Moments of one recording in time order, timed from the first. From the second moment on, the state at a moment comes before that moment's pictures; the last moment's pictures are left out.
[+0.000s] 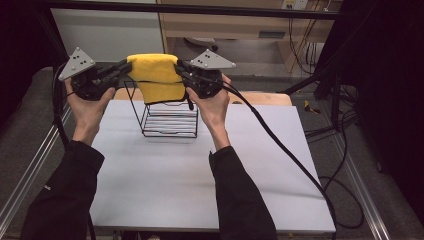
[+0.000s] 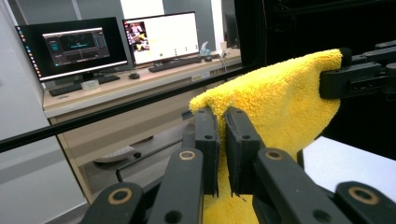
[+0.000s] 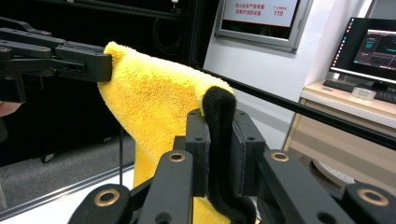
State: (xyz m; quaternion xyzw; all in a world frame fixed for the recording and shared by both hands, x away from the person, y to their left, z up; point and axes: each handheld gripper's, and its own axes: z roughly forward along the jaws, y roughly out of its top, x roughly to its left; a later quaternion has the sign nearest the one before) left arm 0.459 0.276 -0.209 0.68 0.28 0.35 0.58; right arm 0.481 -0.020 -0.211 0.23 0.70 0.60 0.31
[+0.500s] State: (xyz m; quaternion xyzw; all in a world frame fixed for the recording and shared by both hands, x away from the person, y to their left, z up) left arm 0.447 0.276 -0.227 0.71 0.31 0.31 0.56; right arm 0.470 -0.020 -0.220 0.24 0.73 0.58 0.28
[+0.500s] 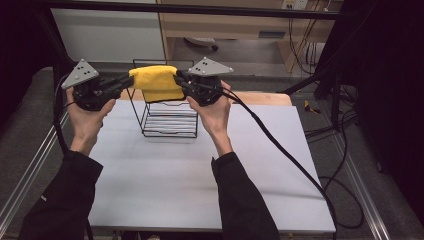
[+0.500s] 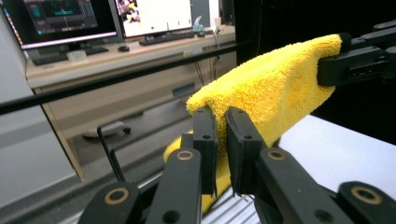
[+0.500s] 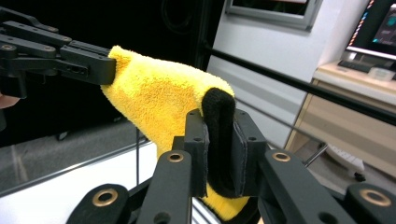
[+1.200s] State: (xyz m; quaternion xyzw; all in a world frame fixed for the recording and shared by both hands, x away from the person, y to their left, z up) left arm 0.446 0.278 -0.248 0.73 0.34 0.24 0.54; right arm 0.466 -0.021 -0.245 0.23 0.76 0.55 0.26
